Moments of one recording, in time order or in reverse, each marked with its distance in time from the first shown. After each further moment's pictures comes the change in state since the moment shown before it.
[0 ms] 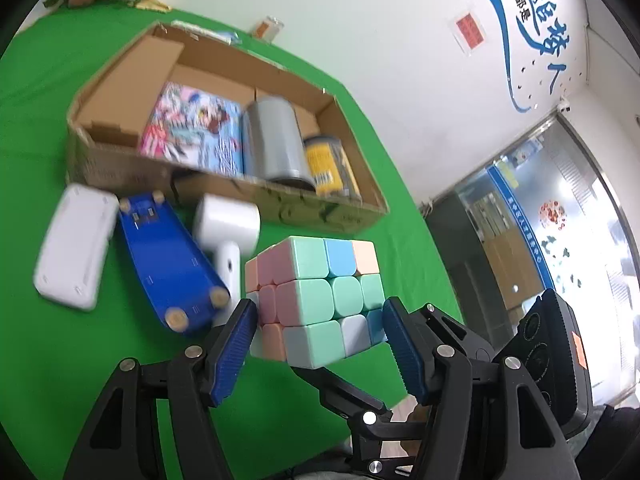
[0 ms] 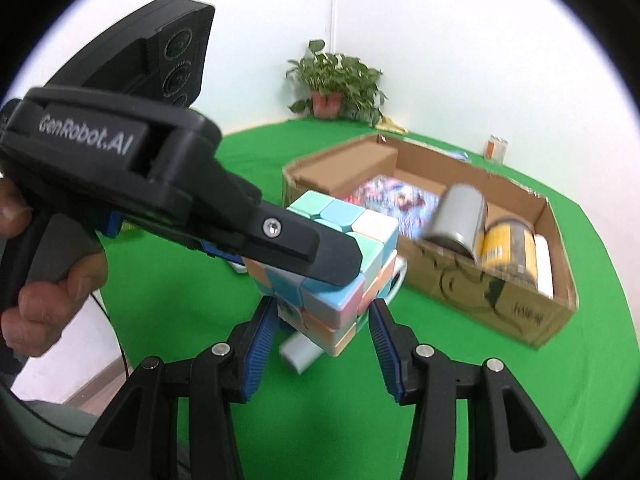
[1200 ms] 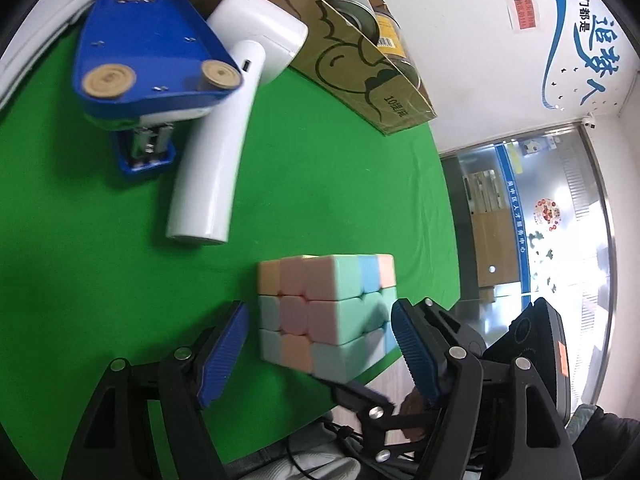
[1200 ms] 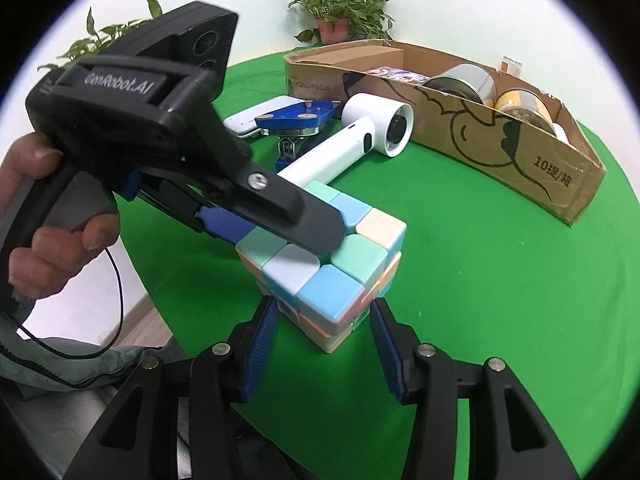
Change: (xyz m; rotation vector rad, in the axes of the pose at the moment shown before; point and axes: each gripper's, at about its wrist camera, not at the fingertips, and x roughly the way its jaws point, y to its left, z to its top) left arm 0.097 0.041 -0.098 -0.227 0.278 -0.096; right arm 0.013 -0.014 -0.101 0.043 0.243 0.084
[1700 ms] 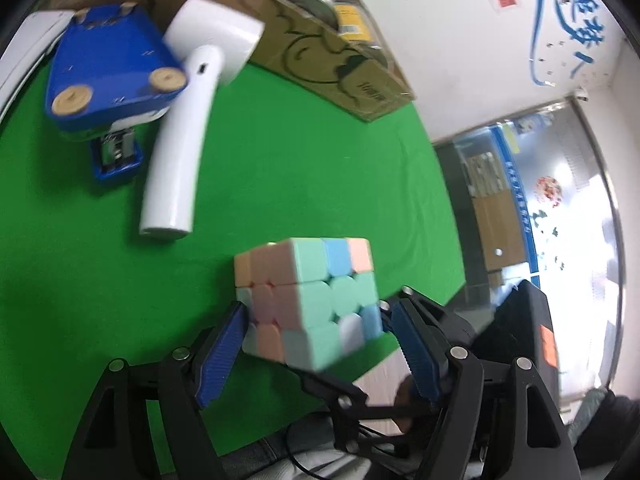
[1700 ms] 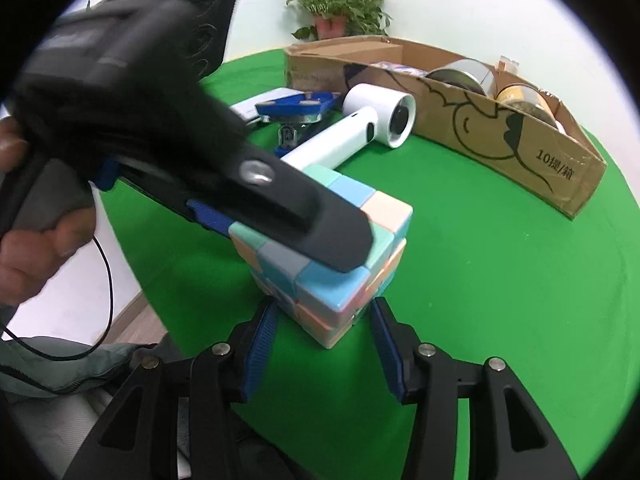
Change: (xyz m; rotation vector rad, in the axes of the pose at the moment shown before) left arm -0.003 -0.017 -0.016 0.097 -0.001 0.015; right arm 0.004 0.005 -0.007 0.013 -0.001 -0.020
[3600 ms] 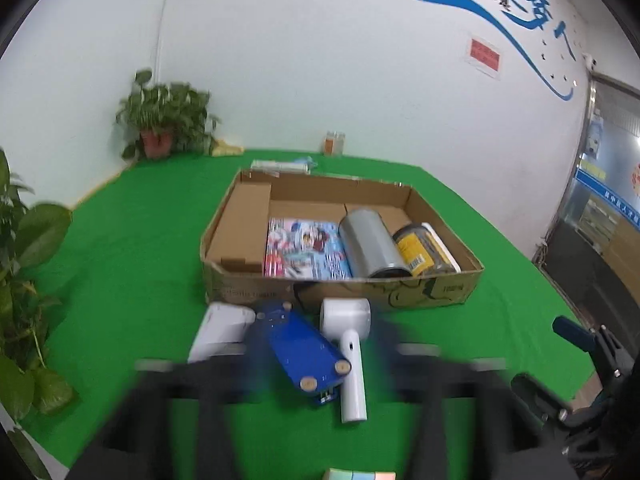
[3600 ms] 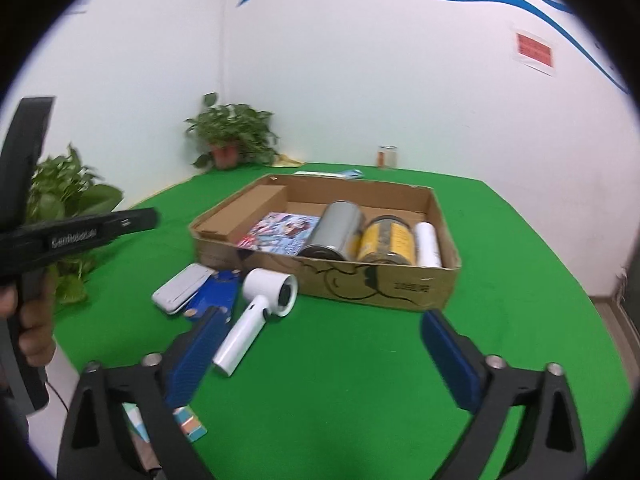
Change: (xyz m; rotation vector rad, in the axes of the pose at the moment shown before) left arm -0.154 -0.087 -0.002 0.299 -0.663 0.598; right arm -0.111 -0.014 0.052 0.217 -0.383 -0.307
